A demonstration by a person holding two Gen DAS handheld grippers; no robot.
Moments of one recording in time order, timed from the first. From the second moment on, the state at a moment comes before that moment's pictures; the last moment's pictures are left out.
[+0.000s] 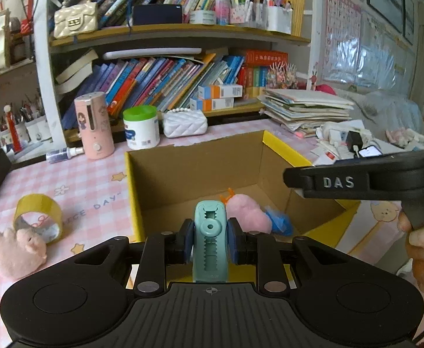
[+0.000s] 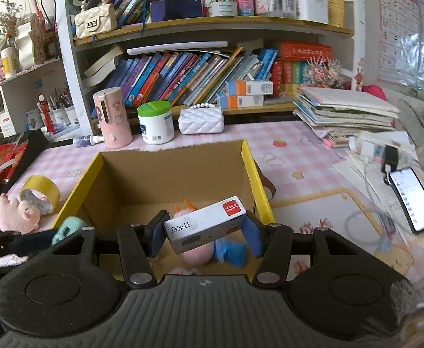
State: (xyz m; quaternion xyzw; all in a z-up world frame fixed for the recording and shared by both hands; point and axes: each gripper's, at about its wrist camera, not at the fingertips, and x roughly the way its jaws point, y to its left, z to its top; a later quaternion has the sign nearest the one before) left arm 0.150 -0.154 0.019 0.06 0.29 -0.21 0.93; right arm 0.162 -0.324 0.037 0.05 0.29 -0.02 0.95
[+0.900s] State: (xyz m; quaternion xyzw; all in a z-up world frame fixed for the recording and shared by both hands) left arm 0.197 -0.189 -0.014 0.10 0.34 -0.16 0.92; right arm 0.248 -0.322 -0.008 -0.05 0.37 0.07 0.93
